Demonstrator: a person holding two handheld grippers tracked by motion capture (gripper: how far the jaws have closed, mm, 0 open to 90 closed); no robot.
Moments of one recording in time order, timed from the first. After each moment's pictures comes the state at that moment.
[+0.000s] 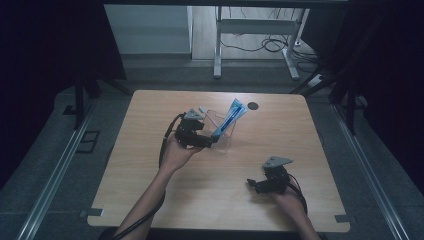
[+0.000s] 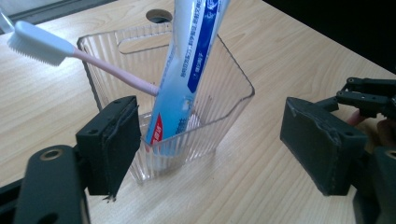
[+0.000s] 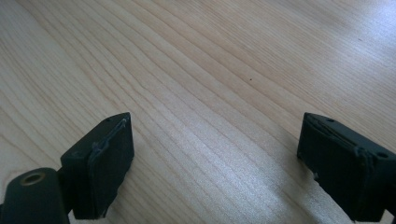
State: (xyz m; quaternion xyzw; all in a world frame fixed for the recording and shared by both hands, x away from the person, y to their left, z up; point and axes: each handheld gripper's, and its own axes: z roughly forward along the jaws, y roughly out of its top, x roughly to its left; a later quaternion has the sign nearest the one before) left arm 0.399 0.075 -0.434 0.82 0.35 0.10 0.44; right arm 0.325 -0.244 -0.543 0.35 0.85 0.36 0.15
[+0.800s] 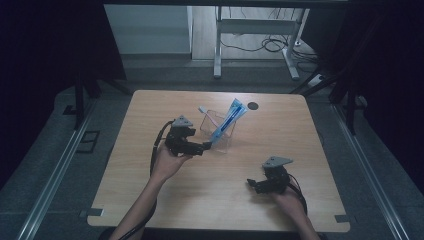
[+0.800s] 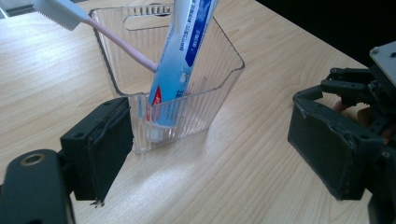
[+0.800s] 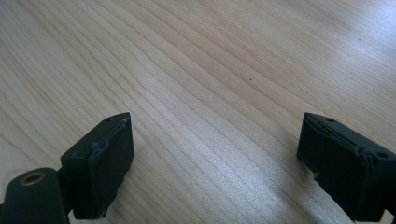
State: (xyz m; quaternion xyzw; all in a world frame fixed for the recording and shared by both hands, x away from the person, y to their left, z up) left arm 0.374 0.100 -0.436 0.81 0.36 0.09 0.46; right arm 0.325 -0.243 -0.543 0.35 0.85 0.36 0.15
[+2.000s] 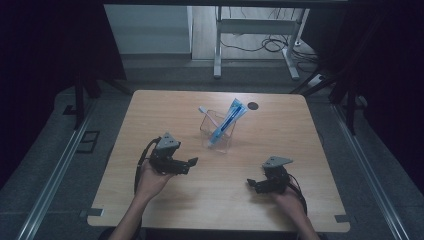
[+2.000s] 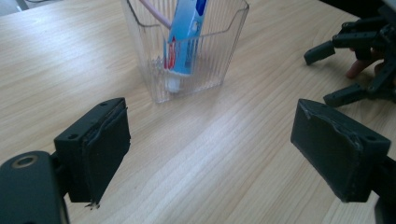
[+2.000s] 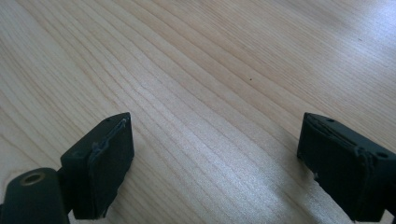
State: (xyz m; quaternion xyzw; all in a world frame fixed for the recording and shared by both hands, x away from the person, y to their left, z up) left arm 0.322 0.136 -0.456 0.81 0.36 0.14 0.44; right arm 0.325 -0.243 -0.543 0.36 0.85 0.36 0.15
